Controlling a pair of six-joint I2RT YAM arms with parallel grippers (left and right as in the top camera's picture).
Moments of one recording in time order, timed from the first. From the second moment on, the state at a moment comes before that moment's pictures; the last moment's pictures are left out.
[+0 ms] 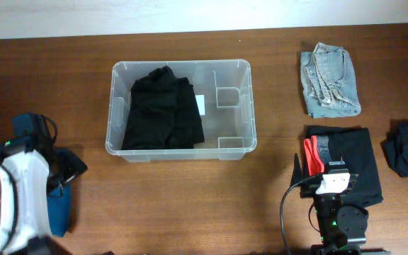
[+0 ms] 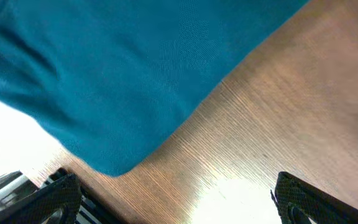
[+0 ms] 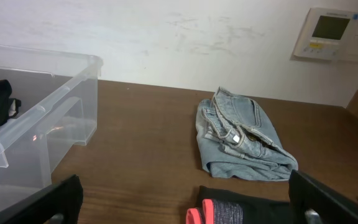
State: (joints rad) left arm 0.38 1.49 1.10 -1.14 -0.25 -0.37; right arm 0.00 0.01 0.01 -0.08 0.01 -0.12
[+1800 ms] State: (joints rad) left arm 0.13 1.77 1.10 -0.98 -0.77 0.11; right arm 0.00 0.01 0.01 -0.08 0.01 -0.12
